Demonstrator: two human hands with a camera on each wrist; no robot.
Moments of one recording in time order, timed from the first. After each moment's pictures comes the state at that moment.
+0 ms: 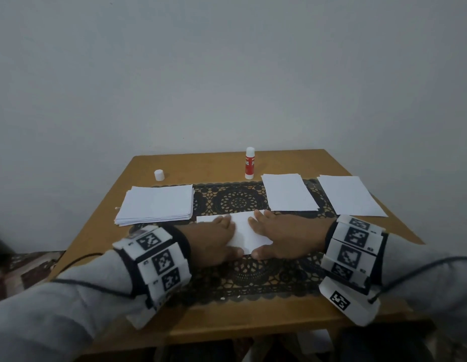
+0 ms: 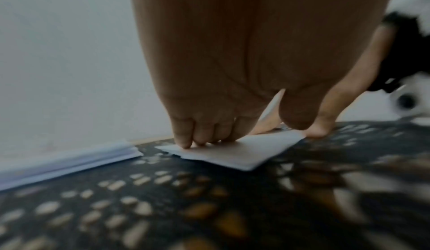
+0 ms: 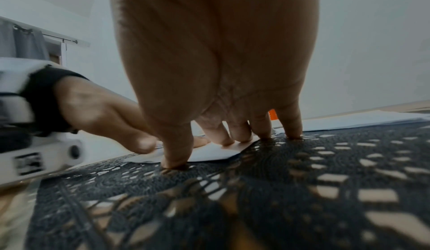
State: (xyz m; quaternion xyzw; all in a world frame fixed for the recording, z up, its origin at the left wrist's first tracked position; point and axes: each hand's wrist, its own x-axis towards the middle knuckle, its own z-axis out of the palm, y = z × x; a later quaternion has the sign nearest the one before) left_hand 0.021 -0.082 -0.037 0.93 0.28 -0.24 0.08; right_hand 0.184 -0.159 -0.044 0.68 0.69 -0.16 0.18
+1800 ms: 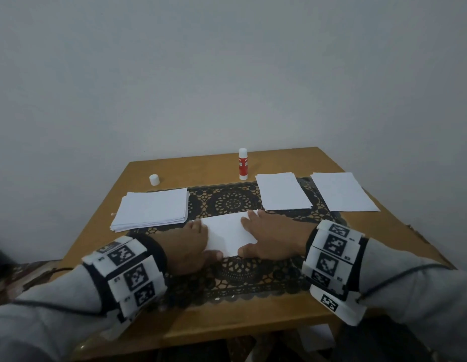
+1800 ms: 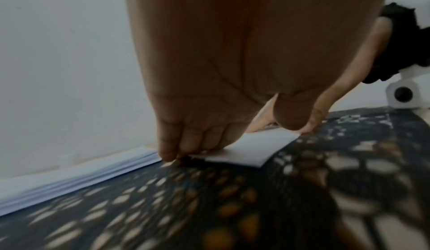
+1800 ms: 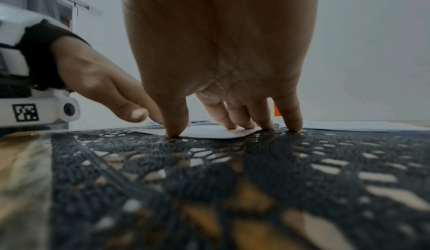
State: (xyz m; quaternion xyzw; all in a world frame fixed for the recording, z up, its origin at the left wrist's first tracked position) left_hand 0.000 -0.089 -0.029 0.90 0.34 -0.28 0.05; right_hand 0.170 -0.162 -0.045 0.71 0.68 -0.13 0.12
